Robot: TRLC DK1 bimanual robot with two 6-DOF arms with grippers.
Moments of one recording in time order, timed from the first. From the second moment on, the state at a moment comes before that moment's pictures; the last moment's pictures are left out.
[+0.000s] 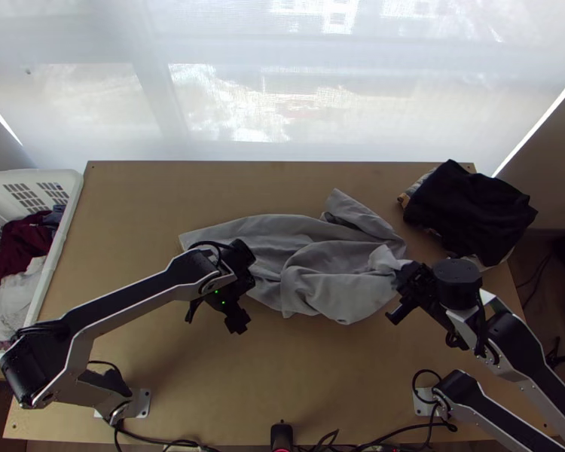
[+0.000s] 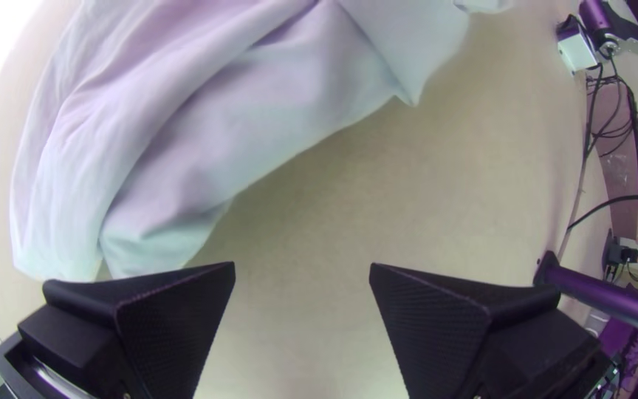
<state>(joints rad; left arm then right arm) -0.77 1.59 1.15 -0.93 0.09 0.18 0.58 0.77 0.77 -0.64 0.19 -0.41</state>
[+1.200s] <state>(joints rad) -0.60 1.80 1.31 -0.55 -0.06 0.14 0.52 0.72 0.72 -0.65 0.20 -0.43</state>
